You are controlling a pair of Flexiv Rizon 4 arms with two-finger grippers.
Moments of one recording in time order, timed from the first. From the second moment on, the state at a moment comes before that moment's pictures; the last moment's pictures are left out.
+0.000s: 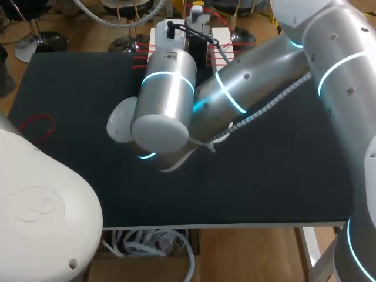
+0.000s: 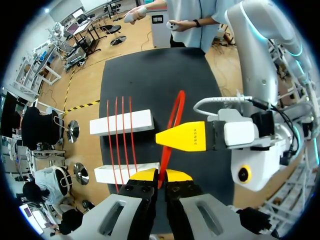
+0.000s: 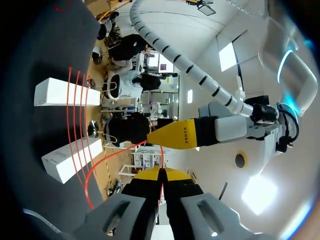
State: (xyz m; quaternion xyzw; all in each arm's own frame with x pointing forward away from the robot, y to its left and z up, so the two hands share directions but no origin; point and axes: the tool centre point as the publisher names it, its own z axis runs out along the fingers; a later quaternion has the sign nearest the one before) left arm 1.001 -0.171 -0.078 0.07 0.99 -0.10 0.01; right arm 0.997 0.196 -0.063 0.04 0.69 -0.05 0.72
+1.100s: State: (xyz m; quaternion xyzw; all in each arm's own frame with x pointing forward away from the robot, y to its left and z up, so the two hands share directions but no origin) left arm 1.001 -0.172 -0.078 0.07 0.99 -0.10 0.01; right arm 0.995 0.200 -0.059 0.05 0.68 -0.03 0.73
